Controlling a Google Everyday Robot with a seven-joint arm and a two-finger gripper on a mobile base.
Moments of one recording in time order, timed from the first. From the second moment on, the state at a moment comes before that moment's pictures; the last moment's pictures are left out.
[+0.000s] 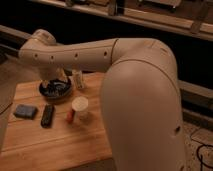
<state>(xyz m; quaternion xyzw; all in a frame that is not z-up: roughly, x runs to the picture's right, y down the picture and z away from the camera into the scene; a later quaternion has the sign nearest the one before) -0.246 -0.036 0.704 -0.19 0.06 0.57 0.79</state>
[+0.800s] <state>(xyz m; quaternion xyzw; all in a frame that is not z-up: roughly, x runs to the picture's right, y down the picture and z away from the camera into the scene) -0.198 -0.093 0.741 -0.11 0.09 0.63 0.76</state>
